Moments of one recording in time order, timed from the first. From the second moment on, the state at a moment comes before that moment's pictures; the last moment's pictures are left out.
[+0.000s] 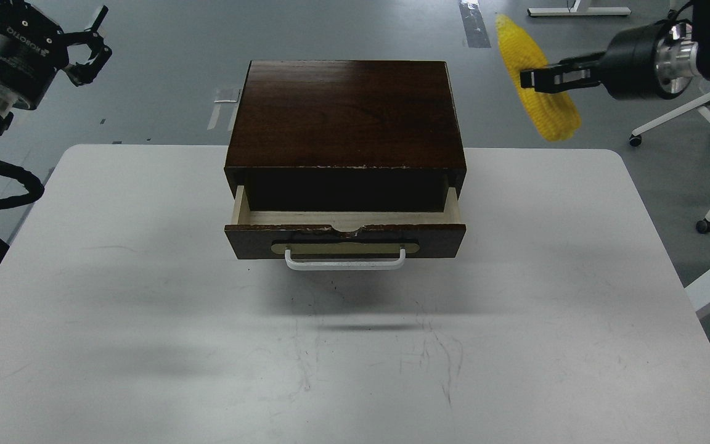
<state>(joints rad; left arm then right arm) -0.88 0.68 -0.68 -0.82 -0.15 -0.49 -0.36 1.68 -0.76 -0.11 1.26 -1.29 0.49 0.13</state>
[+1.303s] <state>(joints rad) -0.87 0.73 -0.68 -0.81 -0.15 -0.49 -0.36 1.70 -0.41 -0.25 1.50 -1.84 0.49 0.15</state>
